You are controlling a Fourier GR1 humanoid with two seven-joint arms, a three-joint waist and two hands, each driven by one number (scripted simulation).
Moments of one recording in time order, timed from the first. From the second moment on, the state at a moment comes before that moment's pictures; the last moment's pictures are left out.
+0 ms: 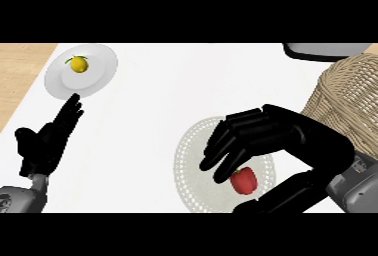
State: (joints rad) left arm -0.12 0.50 -0.19 -1.43 0.28 0.17 0.05; right arm -0.54 -0.46 0.39 -1.84 -0.27 0.38 -0.18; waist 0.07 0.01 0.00
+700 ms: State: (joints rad) left arm -0.16 0.50 -0.11 -1.39 0.34 0.17 0.14; right arm -0.43 -0.38 0.85 -2.06 0.44 0.29 0.01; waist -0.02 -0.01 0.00
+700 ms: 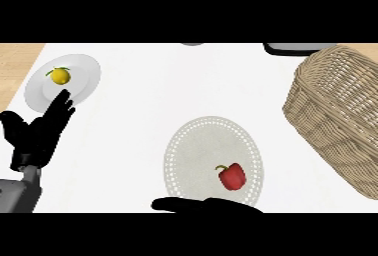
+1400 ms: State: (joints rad) left arm -0.17 0.48 -0.10 -1.38 0.33 0.15 0.14; right arm -0.74 -0.40 0.60 -2.18 0.31 0.81 0.60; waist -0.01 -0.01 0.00
